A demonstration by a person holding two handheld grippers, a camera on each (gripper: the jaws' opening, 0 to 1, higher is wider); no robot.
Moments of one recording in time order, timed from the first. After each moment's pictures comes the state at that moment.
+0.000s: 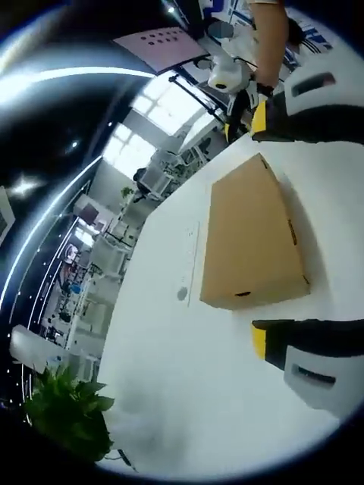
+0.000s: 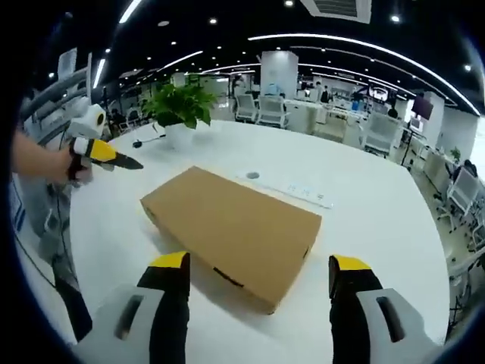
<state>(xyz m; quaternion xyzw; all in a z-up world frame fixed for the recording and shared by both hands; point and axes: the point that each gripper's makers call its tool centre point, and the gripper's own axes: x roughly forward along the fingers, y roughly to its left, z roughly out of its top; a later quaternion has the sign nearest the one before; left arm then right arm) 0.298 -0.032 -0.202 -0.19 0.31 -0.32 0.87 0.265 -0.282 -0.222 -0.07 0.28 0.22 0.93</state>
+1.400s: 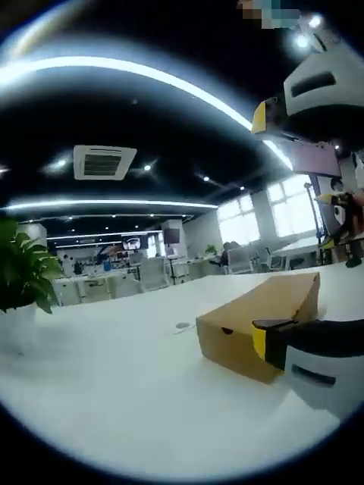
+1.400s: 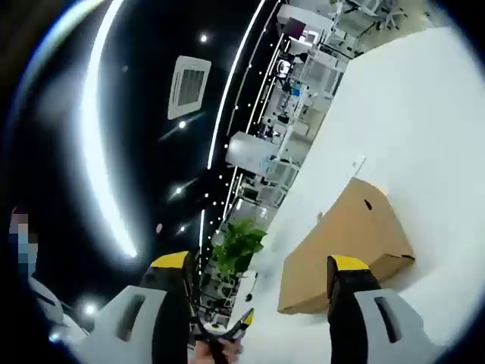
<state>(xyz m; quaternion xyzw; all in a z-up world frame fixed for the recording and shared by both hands) 0.263 0.002 -0.146 -0.65 0.16 -0.33 0.67 0.231 -0.279 -0.164 0.55 0.15 0.21 0.80</state>
